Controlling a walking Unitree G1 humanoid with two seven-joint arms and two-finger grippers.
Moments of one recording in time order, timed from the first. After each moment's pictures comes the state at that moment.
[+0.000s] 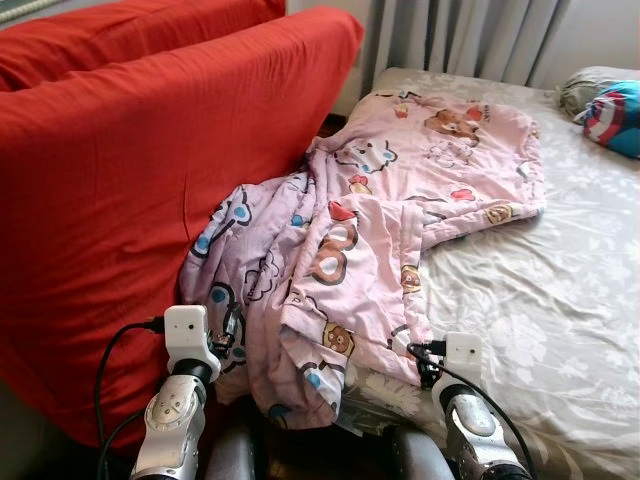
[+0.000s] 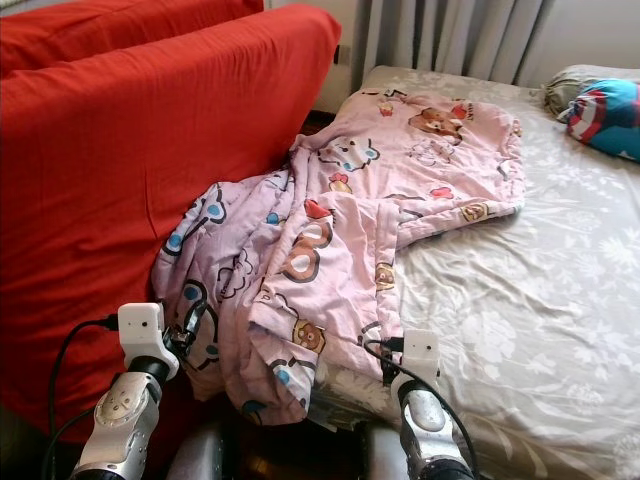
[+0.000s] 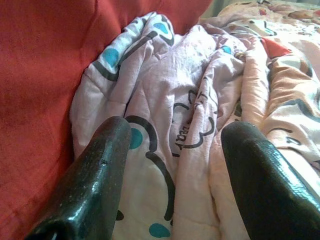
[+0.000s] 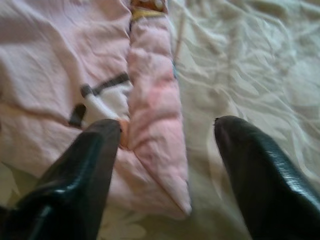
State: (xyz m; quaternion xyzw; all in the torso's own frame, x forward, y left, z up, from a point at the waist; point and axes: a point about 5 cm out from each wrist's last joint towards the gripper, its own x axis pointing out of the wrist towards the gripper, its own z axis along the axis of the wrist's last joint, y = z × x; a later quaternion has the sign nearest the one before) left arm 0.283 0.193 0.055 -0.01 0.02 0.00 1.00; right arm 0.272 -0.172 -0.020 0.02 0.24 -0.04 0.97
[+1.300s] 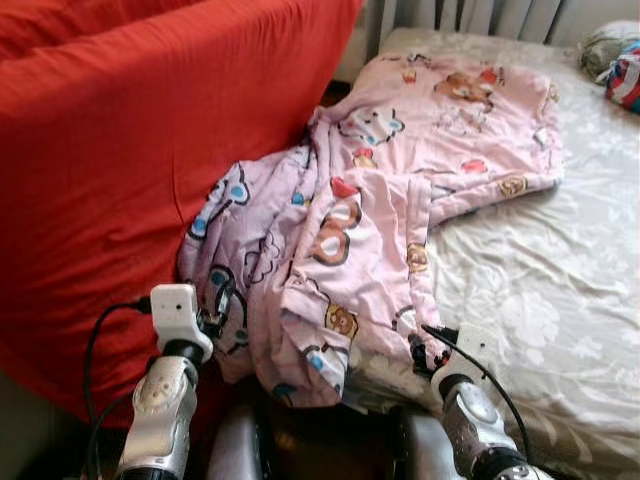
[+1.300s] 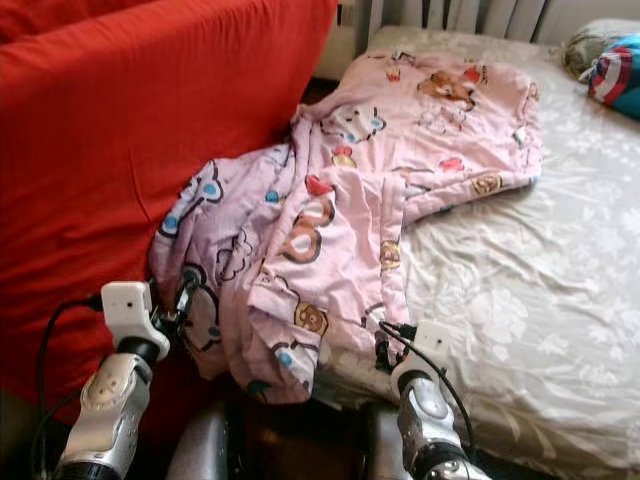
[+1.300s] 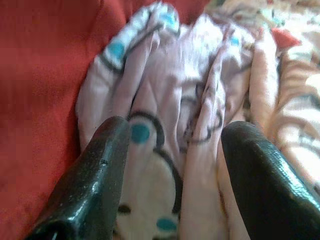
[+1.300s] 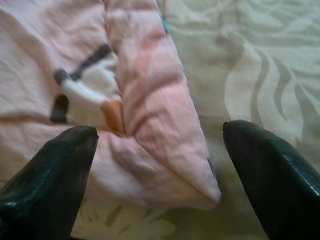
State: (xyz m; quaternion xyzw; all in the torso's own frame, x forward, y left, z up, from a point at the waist) left arm 0.283 0.200 0.080 -0.02 -0.01 0.00 1.00; right arm 0.285 -0.167 -0.012 0.14 0.24 -0.06 0.96
